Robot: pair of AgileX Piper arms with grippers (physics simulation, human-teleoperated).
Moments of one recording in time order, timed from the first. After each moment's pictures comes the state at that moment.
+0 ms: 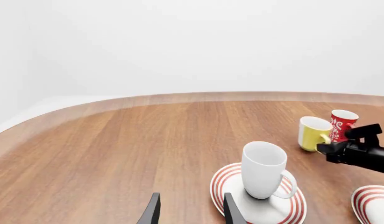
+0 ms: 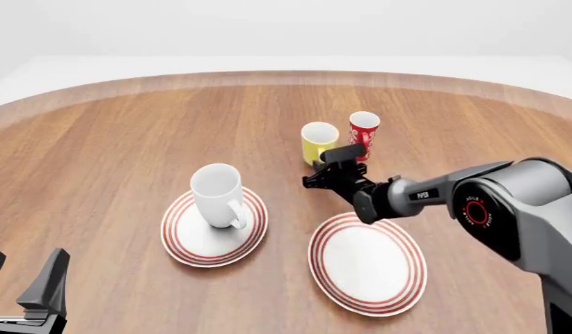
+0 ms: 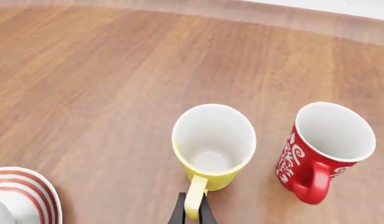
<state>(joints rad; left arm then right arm) 0.00 0.00 0.00 0.00 0.00 0.39 2.24 -1.24 -0.56 0.05</state>
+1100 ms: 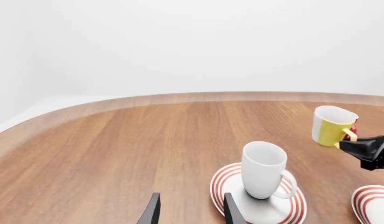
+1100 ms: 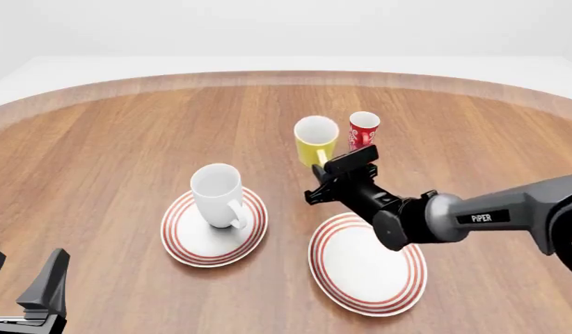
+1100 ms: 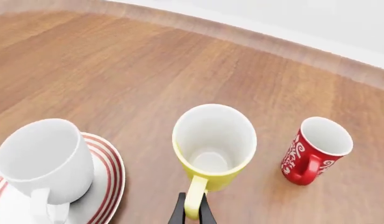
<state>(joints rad) 0.00 0.00 0.00 0.00 0.00 0.48 1.91 -0.88 -0.65 -0.05</state>
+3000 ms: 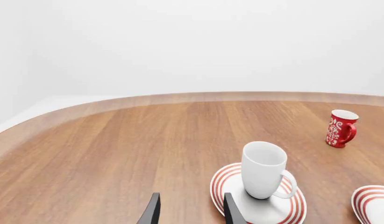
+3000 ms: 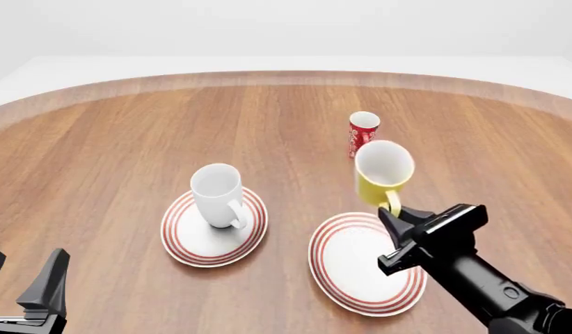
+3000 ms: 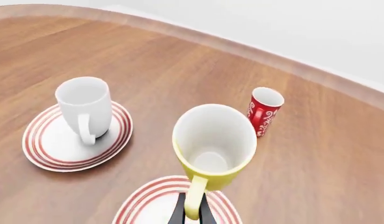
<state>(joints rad) 0.00 0.00 0.00 0.00 0.00 0.44 1.28 -0.23 -0.76 -0.12</state>
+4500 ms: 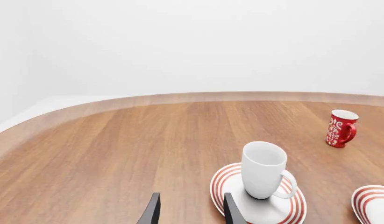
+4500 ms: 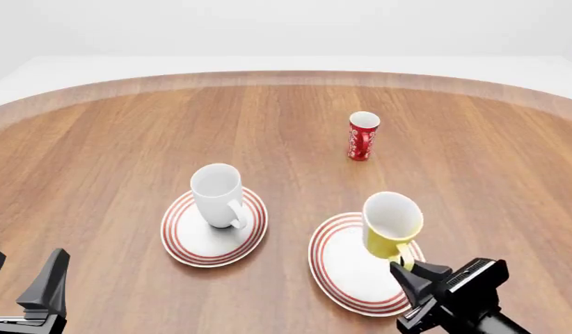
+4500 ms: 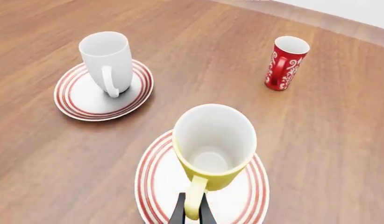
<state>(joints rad) 0.00 0.00 0.00 0.00 0.00 0.50 1.13 0.00 -0.72 -0.03</state>
